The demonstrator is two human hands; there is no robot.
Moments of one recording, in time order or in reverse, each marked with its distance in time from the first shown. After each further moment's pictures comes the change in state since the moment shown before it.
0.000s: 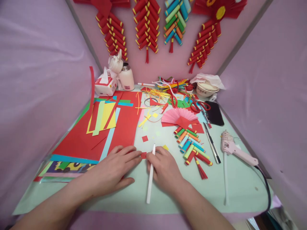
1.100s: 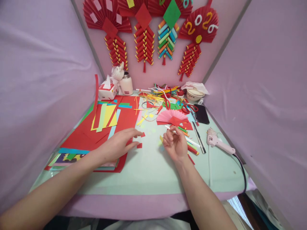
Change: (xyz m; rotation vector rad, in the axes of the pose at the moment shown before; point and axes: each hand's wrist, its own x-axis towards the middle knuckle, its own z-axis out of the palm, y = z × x) left_hand 0.027 -0.005 -0.018 -0.255 0.326 -0.097; right_hand 0.012 0.023 -0.044 1.782 0.486 0.397
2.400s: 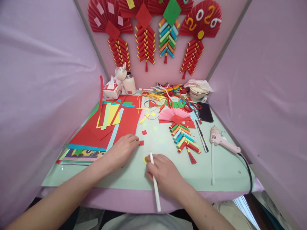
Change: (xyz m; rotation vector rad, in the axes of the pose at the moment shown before) left_hand -0.026 0.014 0.024 0.403 -0.094 0.021; right_hand -0.081 0.029 -0.006 -1.865 -0.738 -0.517
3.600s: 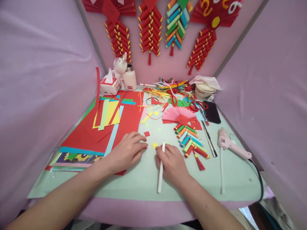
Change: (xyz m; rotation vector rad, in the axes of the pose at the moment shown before) left_hand 0.011 -0.016 0.011 -0.162 0.113 0.090; right_hand 0.021 0.036 0.014 -0.156 0.207 0.137
